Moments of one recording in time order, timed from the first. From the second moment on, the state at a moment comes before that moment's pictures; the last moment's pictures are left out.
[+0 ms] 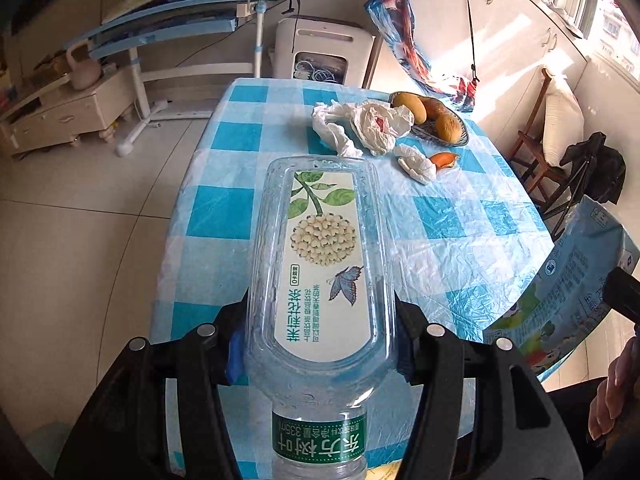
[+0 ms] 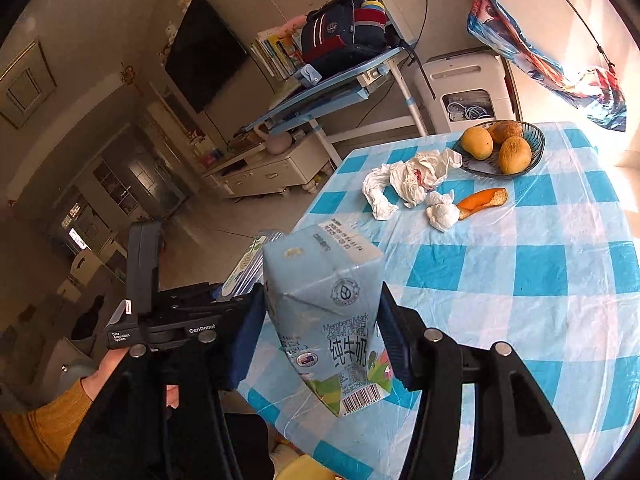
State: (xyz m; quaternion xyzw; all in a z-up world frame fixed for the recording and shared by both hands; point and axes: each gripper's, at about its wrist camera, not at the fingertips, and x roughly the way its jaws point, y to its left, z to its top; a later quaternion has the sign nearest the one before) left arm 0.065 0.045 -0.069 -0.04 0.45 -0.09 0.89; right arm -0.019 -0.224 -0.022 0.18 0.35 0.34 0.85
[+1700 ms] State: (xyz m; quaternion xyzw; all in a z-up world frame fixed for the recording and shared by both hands) left arm -0.148 0.019 -0.092 0.02 0.42 0.02 0.91; right arm -0.130 -0.241 -0.069 0.20 0.37 0.21 0.88
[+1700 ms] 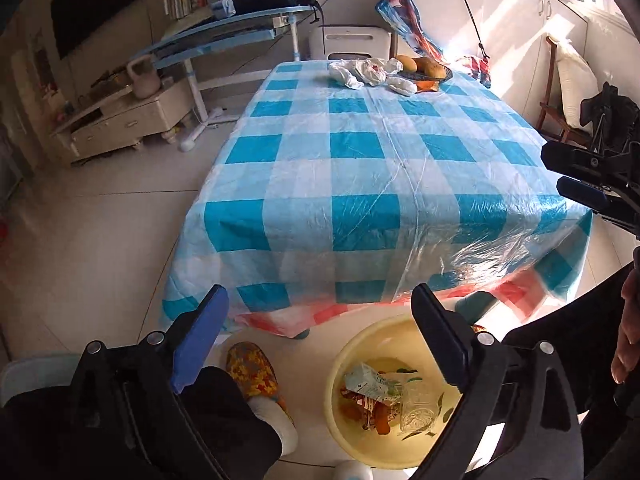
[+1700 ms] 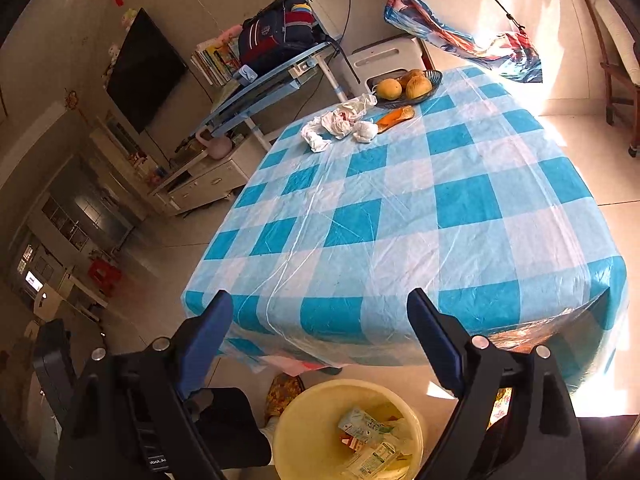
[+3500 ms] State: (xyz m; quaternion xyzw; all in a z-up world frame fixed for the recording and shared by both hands) left arm -0.167 0.064 -0.061 -0.08 0.32 0.07 0.94; right arm -0.147 -0.225 -0.056 0.14 0.35 0.20 0.90
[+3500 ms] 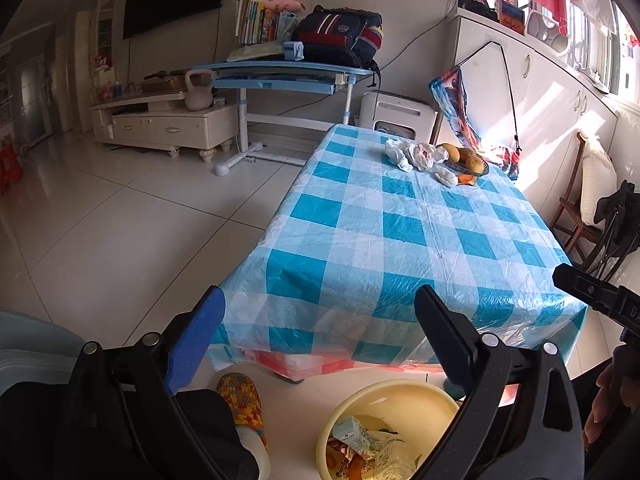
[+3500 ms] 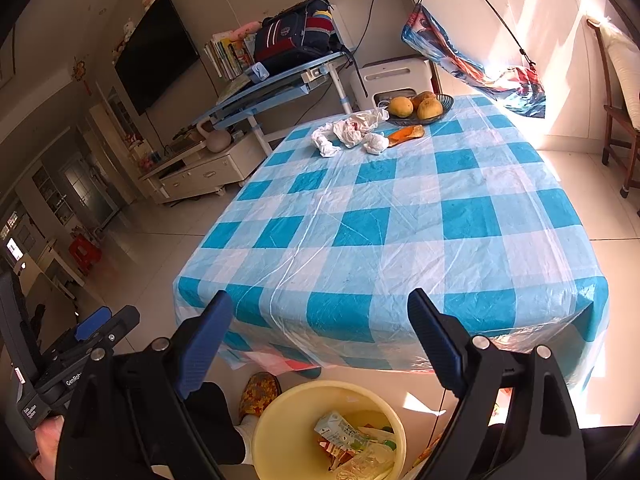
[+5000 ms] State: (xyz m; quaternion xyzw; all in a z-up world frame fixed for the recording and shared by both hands) left arm 0.169 0.024 -0.045 -0.02 0.34 0.00 0.94; right arm 0.129 -0.187 -0.077 0.04 0.41 0.23 0.88
